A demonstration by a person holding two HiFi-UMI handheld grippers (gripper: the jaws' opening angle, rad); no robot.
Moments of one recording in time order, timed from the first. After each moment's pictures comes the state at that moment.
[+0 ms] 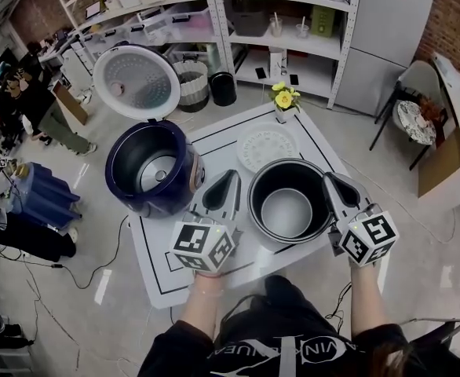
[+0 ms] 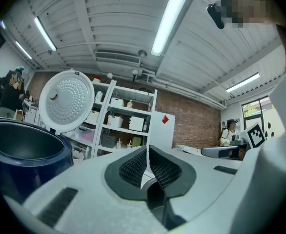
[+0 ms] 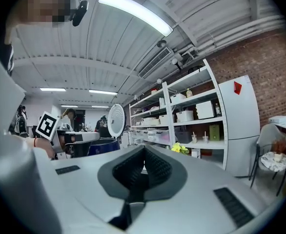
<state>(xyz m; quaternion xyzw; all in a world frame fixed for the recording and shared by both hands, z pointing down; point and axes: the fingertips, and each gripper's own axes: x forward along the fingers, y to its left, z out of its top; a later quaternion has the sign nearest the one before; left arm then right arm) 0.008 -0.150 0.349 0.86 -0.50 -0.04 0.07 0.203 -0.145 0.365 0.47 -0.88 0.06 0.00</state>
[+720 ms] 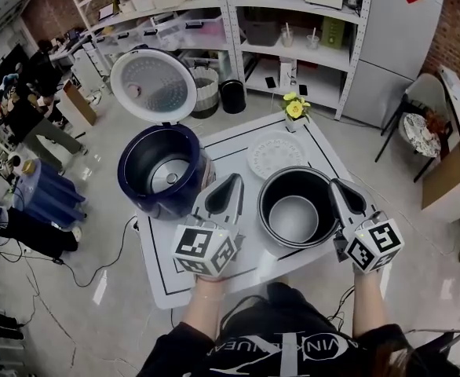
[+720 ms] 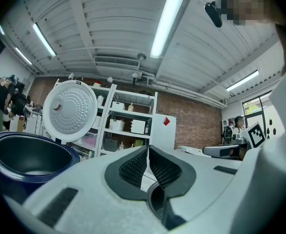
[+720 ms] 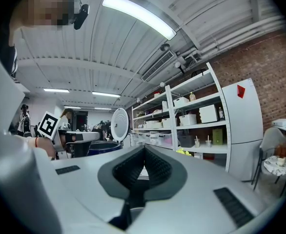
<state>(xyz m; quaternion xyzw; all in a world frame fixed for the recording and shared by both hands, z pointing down) -0.011 -0.139 0.327 0.86 -0.51 -0.04 0.05 0.191 -0.136 0.344 0.46 -0.89 0.05 -0.01</state>
